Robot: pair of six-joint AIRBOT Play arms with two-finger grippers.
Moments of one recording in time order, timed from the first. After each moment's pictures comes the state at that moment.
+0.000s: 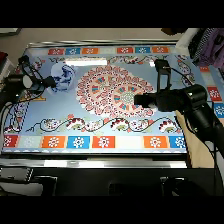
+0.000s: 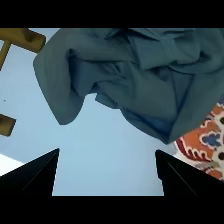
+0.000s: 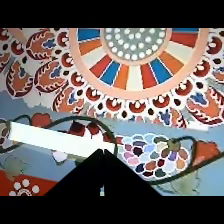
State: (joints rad) left arm 0.03 -1.64 1.46 1.65 -0.73 -1.97; right arm 0.39 -1.10 1.20 1.64 -1.02 -1.26
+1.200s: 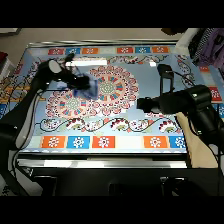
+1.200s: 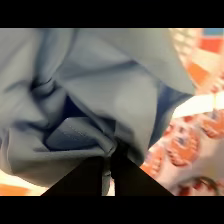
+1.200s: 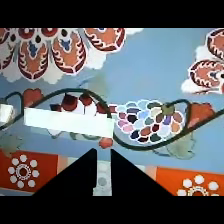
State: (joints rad) left arm -0.24 -1.91 1.94 1.13 -1.21 -1.63; right arm 0.39 -1.07 1.20 1.62 -1.17 -1.19
